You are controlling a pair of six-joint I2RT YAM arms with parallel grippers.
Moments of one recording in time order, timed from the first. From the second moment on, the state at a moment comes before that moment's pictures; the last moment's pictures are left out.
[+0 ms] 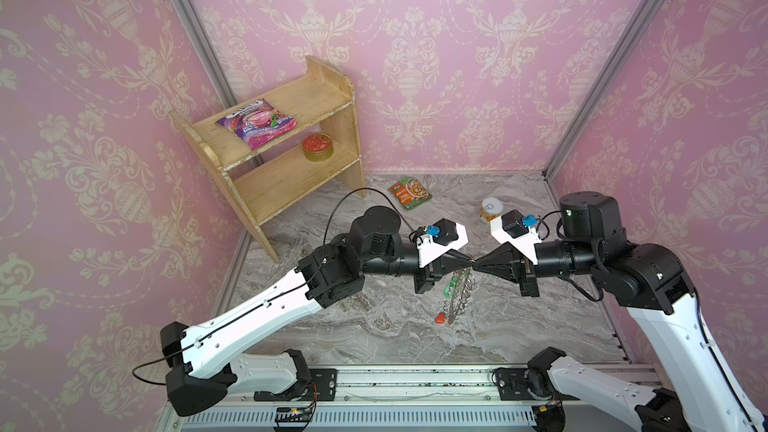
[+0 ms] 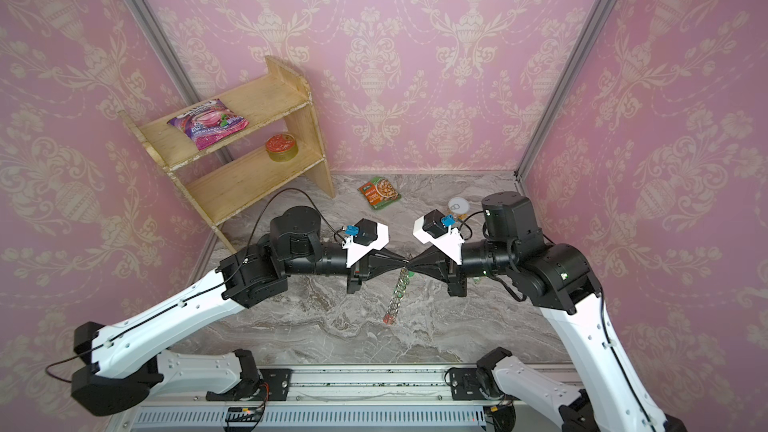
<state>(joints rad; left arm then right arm) -1.01 1.24 1.36 -0.34 0.48 0.15 0.46 1.01 1.54 -1.17 -0.81 -0.42</state>
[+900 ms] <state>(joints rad) -1.01 1.24 1.36 -0.33 0.49 0.14 0.46 1.01 1.54 -1.17 -0.80 -0.44</state>
